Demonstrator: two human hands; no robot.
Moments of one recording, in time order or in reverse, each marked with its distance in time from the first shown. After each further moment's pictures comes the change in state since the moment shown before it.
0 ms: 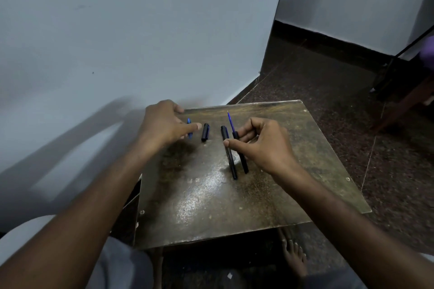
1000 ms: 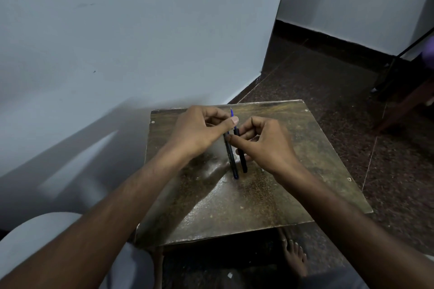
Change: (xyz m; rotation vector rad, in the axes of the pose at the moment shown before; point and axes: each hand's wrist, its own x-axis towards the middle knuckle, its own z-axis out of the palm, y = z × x) left_hand -0.039 0.033 0.040 -0.370 -0.136 0.239; right_hand -0.007 -0.001 -0.001 0.050 -0.052 0.007
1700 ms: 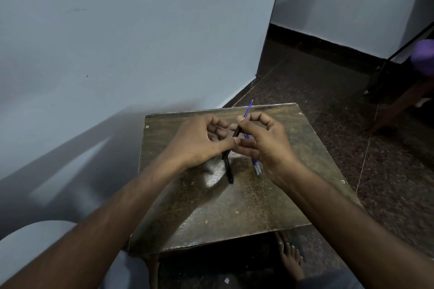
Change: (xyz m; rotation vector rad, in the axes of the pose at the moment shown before) left_hand -0.002 -0.007 0.004 0.132 -0.102 -0.004; right_hand 0.005 -0.009 -0.003 0.730 -0.033 0.274
